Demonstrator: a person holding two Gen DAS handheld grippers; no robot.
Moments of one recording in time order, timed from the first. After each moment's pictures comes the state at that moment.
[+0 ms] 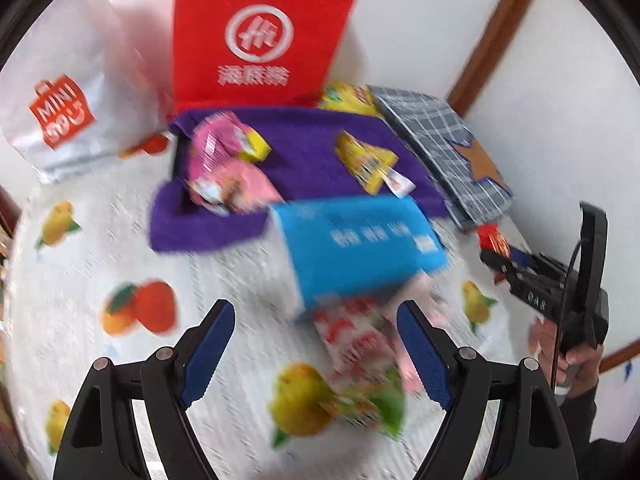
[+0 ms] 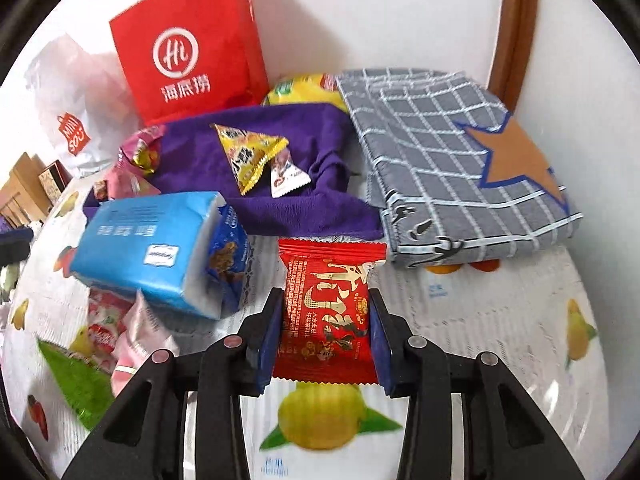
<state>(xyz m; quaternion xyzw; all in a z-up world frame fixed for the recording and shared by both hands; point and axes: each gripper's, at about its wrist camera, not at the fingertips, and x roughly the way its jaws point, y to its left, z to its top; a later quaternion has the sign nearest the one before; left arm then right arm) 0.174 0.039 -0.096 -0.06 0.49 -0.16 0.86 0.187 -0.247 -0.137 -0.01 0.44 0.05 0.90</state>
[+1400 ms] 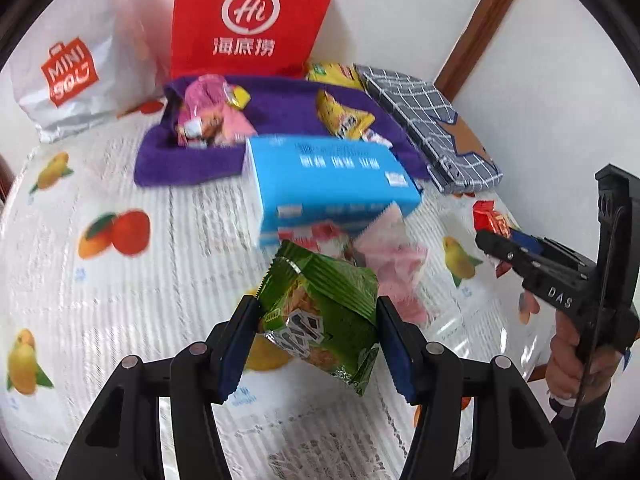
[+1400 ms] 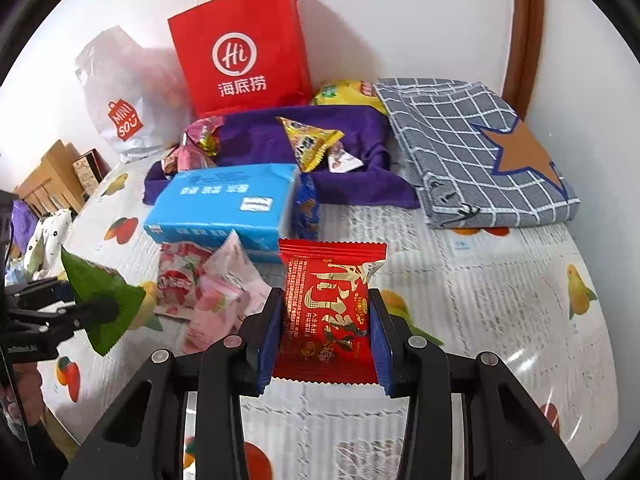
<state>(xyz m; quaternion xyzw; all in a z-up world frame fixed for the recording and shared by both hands) 0.120 0.024 -0.112 -0.07 0.49 -0.15 0.86 0.129 -0.215 -0.116 0.00 0.43 0.10 0.89</state>
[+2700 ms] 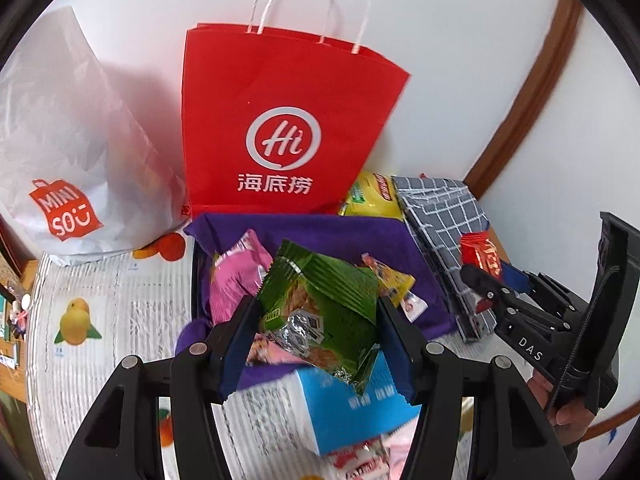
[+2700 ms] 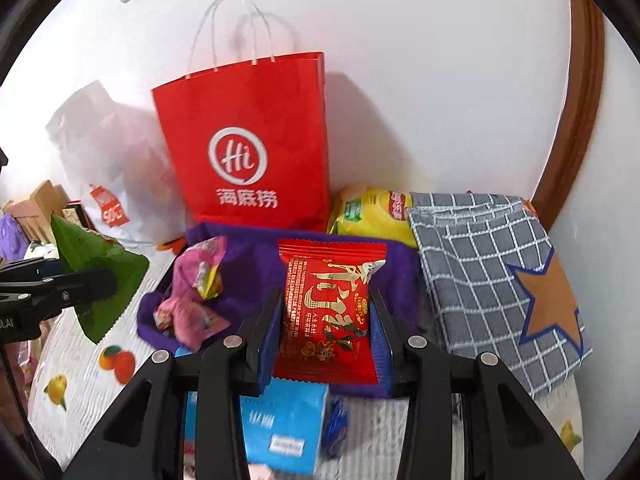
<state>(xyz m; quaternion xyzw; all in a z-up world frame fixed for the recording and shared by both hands) 0.279 0.060 -0.029 -0.09 0.43 -0.12 0.89 0.284 -0.158 -0.040 -0.03 0.37 0.09 0.93</state>
